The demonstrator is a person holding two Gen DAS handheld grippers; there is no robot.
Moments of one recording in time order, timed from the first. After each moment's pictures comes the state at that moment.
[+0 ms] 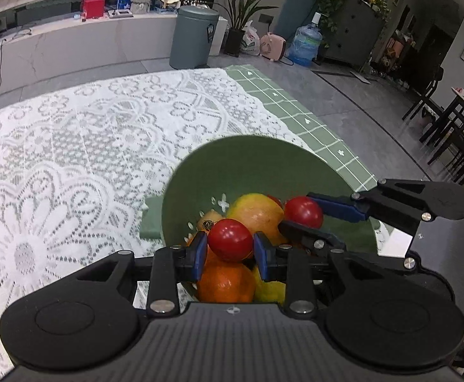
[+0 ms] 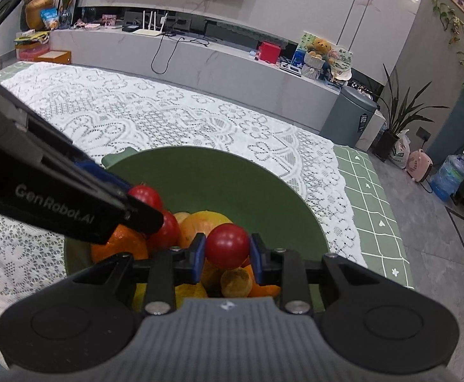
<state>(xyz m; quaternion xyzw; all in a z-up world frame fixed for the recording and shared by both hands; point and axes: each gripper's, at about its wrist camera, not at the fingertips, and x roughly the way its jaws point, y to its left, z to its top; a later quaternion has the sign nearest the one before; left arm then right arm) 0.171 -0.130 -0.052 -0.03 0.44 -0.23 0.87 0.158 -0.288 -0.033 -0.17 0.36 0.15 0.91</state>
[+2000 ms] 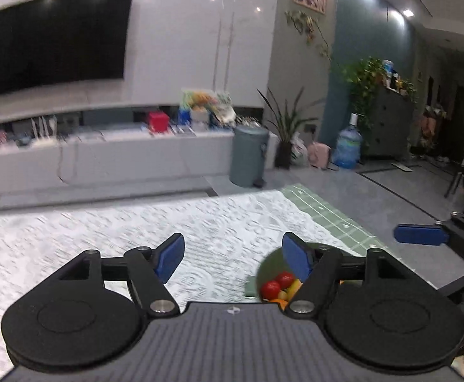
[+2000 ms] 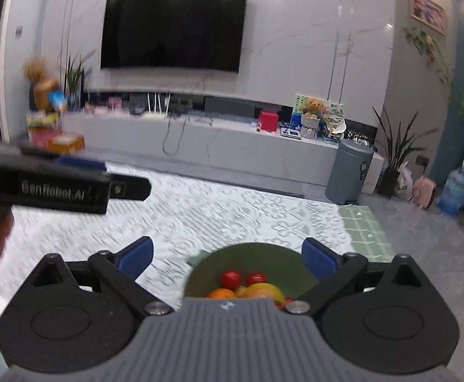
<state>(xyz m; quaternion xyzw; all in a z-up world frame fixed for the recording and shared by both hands) 0.072 -0.063 0.041 -0.01 0.22 -0.11 0.97 0.063 -0.267 0.069 -0.04 0.24 0.17 0.96</state>
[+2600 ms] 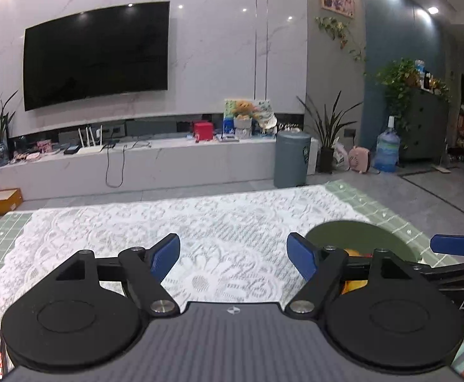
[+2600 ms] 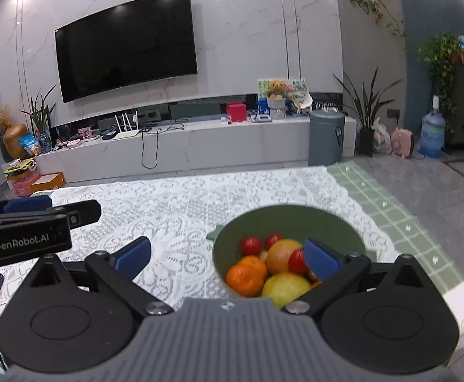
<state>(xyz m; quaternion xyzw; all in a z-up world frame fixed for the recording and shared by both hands) 0.026 -0.055 0.019 0.01 0.21 -0.03 0.98 0.020 -0.246 0.039 0.04 0.26 0.10 0.96</state>
